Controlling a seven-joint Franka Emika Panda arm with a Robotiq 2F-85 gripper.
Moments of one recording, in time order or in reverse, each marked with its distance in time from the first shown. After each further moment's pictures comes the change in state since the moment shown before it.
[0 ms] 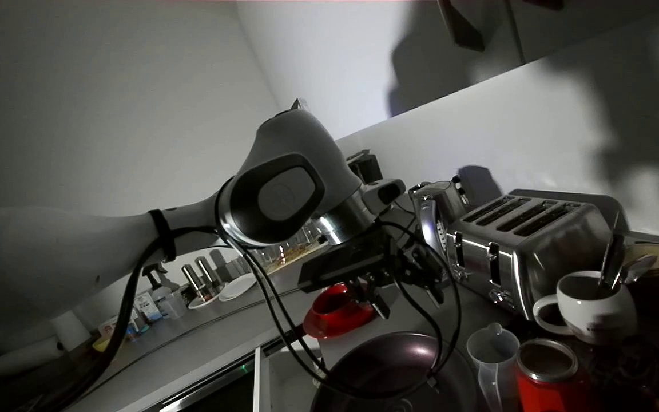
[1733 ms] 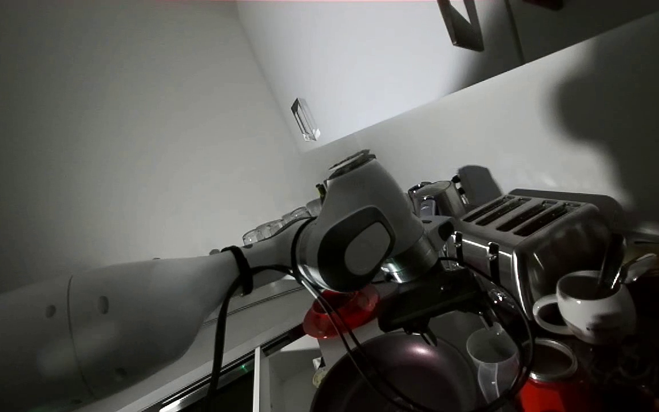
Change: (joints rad) arm -0.062 0.297 0.043 0.256 0.031 0.073 -0.237
